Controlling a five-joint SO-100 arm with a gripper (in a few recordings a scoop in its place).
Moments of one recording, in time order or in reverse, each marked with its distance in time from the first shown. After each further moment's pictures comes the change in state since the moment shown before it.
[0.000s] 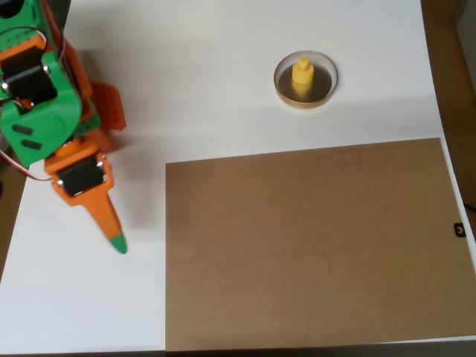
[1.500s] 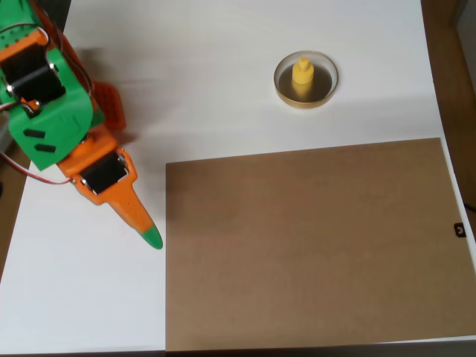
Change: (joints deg) arm -9.1 -19.9 -10.8 -3.5 -6.4
